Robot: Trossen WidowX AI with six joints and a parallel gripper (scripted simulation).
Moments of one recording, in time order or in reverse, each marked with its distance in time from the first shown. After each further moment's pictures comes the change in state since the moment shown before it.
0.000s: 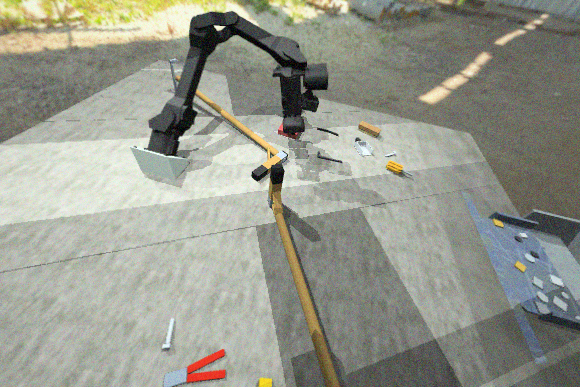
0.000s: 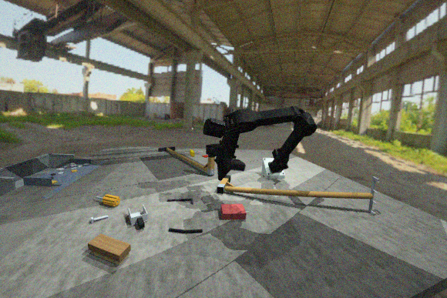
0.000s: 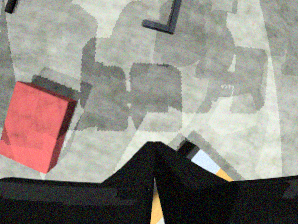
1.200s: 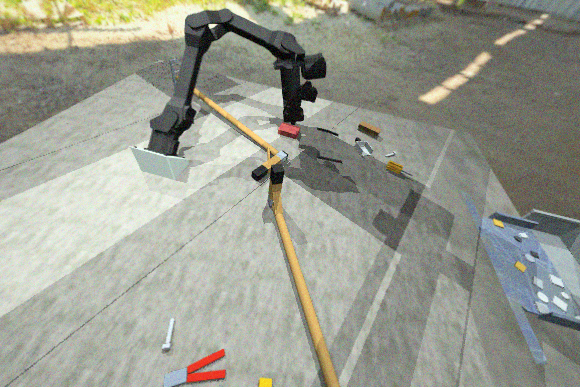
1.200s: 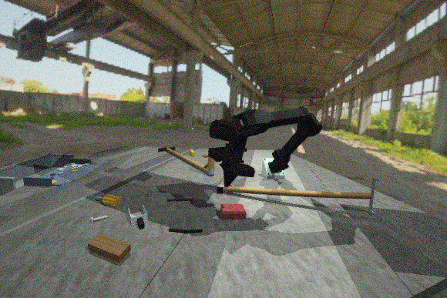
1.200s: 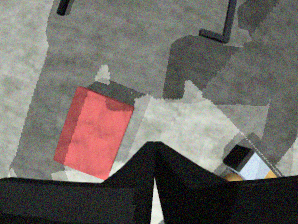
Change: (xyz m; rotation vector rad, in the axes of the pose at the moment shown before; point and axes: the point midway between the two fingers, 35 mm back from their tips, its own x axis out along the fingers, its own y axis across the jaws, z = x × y) arm -0.001 0.058 0.004 0.002 -0.011 0.016
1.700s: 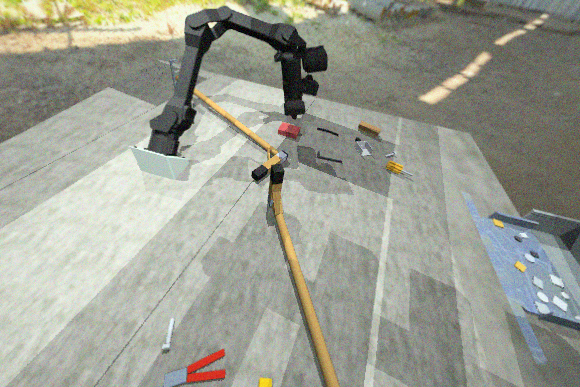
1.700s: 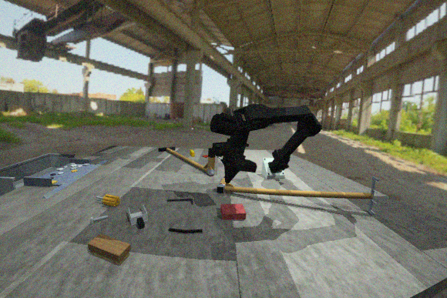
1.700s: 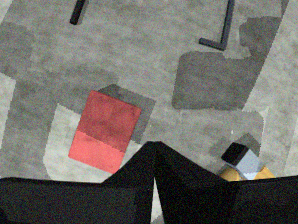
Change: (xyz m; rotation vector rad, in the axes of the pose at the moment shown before) arm -0.018 0.008 0.005 0.001 -0.005 -0.006
